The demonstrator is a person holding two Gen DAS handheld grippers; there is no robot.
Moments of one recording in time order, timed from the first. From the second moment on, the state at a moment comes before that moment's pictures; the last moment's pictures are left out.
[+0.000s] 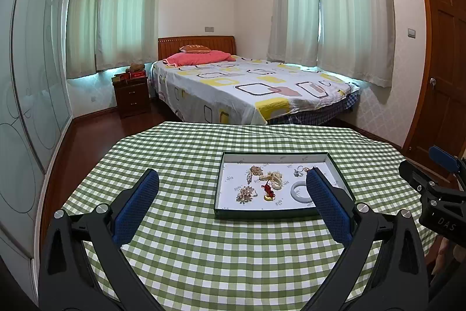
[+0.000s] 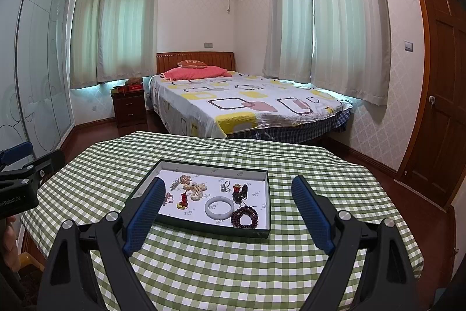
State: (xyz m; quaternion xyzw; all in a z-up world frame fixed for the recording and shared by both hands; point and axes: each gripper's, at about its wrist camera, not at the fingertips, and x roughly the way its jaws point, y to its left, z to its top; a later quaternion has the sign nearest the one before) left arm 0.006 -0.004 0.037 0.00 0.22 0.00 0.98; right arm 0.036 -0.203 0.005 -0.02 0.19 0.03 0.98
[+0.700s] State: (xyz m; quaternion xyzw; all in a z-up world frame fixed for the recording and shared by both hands) left arm 0.004 -0.004 0.040 -0.01 0.21 0.00 0.98; right arm 0.034 -0.203 0.005 -0.02 0.19 0.03 0.98
